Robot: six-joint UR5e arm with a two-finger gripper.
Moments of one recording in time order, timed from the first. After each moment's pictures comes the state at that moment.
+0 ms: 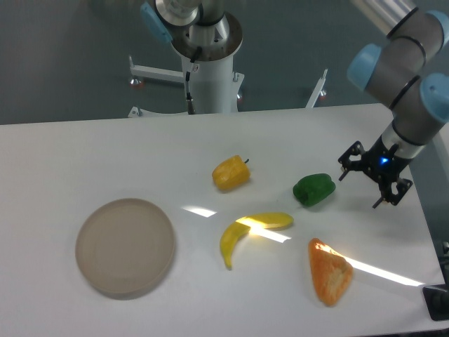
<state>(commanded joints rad) 2.66 -2.11 -1.35 -1.34 1.26 1.57</state>
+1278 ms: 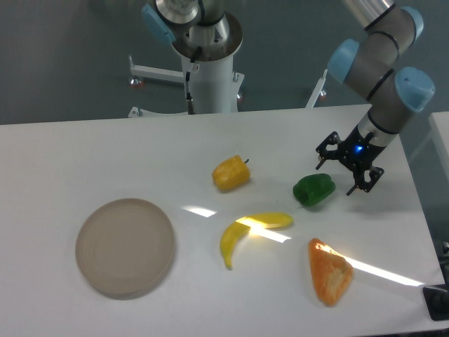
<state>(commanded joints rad) 2.65 -2.06 -1.53 -1.23 1.23 1.59</state>
